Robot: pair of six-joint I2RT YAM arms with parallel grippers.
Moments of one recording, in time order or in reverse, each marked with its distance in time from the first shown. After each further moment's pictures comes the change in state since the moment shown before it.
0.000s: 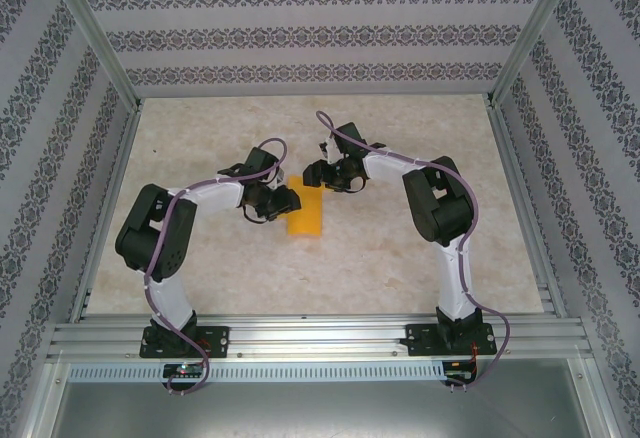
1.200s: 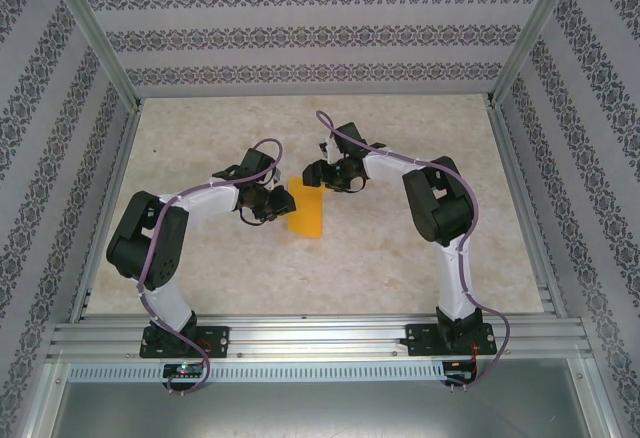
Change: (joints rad) left arm 0.000 -0.065 -0.040 -0.002 -0.003 -0.029; right arm 0.000 0.000 0.000 0.003 -0.006 0.000
